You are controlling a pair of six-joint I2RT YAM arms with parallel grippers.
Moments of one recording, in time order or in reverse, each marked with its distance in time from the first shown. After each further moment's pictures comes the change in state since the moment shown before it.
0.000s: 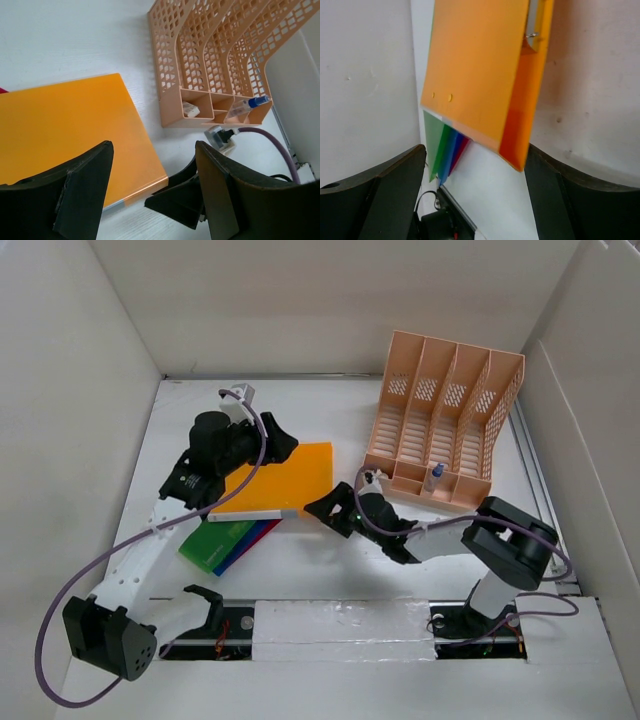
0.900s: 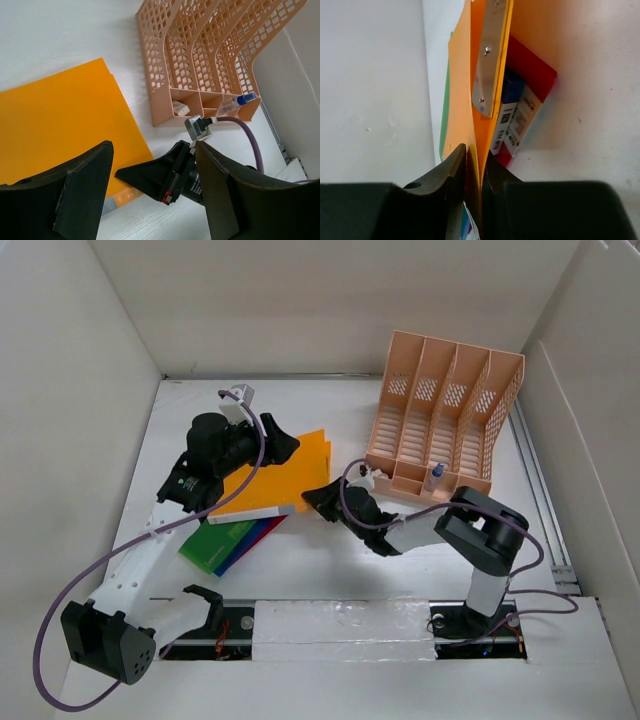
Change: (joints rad) left arm 0.000 -0.030 -0.008 0.021 0.046 -0.012; right arm 0.019 0.205 0.161 0.090 0.175 0.094
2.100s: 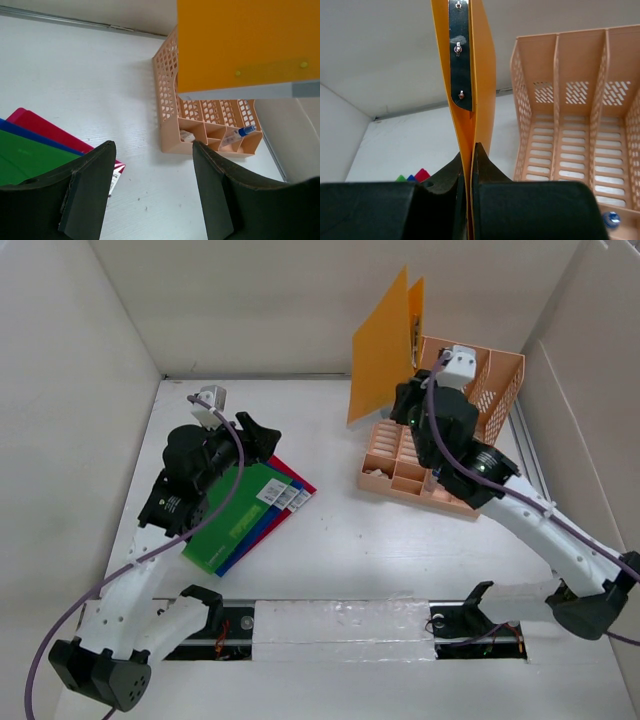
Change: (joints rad) left arm 0.024 -0.150 -0.021 0.012 -0.131 -0.018; right arm -0.157 -0.567 0.716 -1.002 0.416 -0.997
